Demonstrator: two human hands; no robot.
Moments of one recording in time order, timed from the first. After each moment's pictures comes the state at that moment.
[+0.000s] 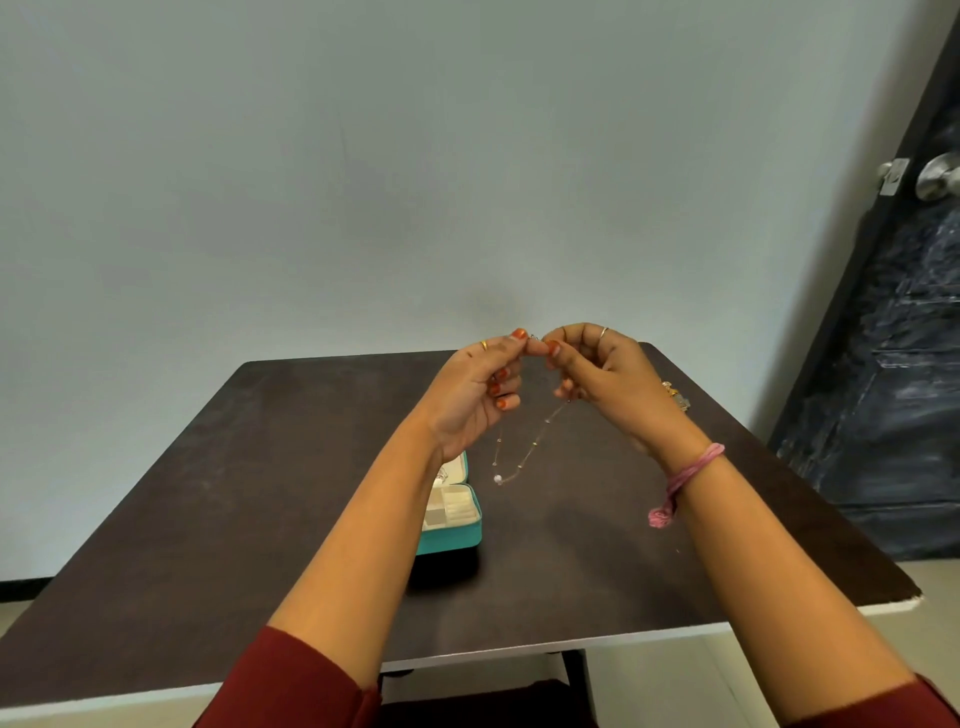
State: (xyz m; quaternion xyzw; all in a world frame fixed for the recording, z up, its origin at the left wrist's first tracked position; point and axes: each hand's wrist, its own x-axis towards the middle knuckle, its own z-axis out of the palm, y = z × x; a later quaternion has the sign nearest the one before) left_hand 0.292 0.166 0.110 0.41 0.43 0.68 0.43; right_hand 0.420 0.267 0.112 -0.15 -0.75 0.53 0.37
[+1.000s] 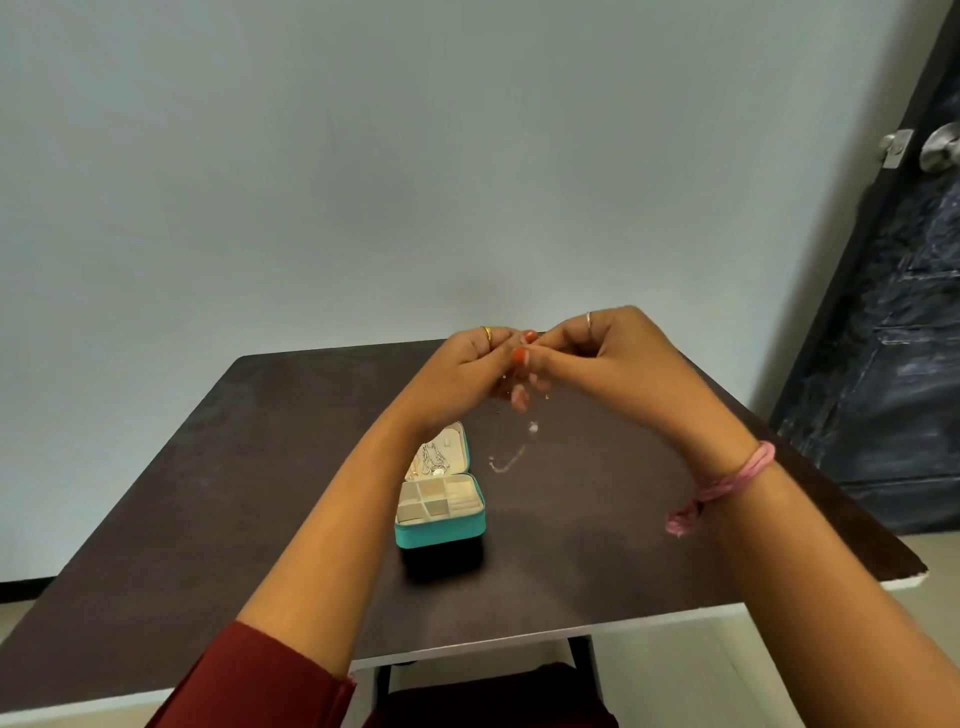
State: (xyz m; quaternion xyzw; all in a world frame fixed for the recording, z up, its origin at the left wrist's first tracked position) left_hand 0.283 0.151 0.118 0.59 0.53 0.53 0.30; right_hand 0.439 0.219 0.147 -0.17 -0.86 0.38 0.30
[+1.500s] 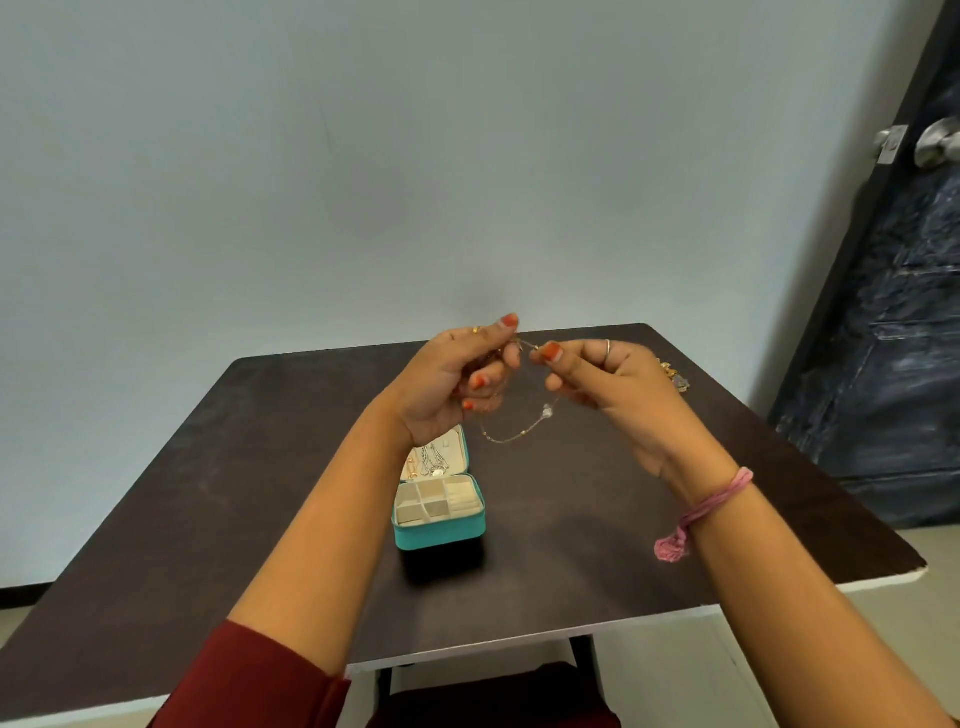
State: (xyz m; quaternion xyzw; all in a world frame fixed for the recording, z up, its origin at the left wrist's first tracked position) left_hand 0.275 0.149 0.122 0.48 0.42 0.59 0.49; right_hand 0.436 0.232 0.109 -0.19 -0.70 0.58 0.37
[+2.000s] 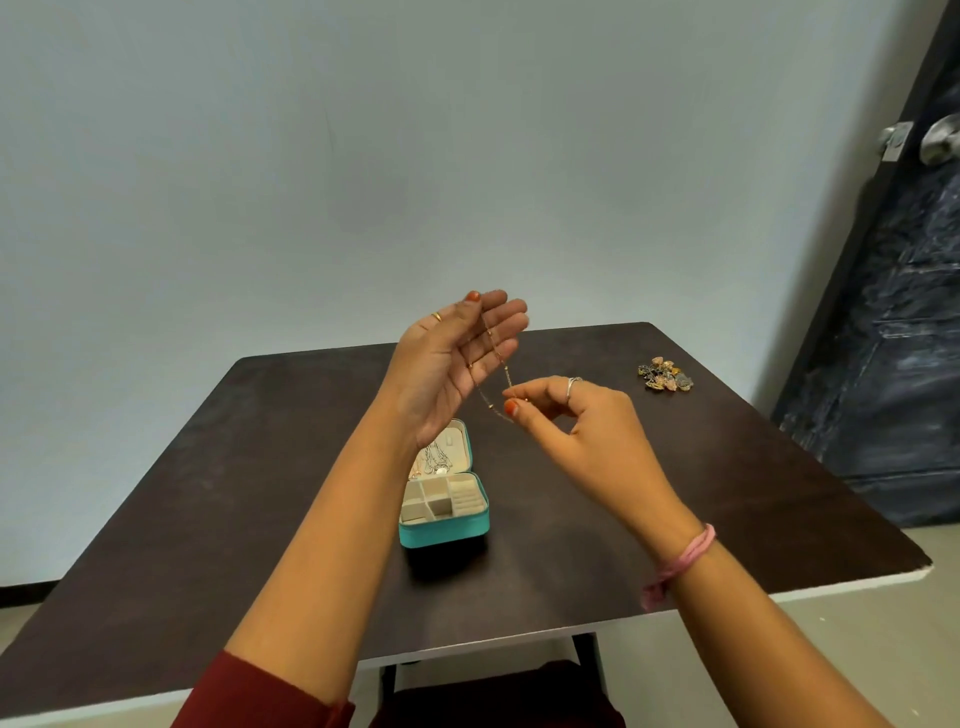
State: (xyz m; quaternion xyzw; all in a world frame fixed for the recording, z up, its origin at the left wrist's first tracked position) left_hand 0.280 0.145 0.126 0.36 0.36 0.75 0.43; right_hand 0.426 0.203 0.080 -0.21 -0.84 0.28 0.41
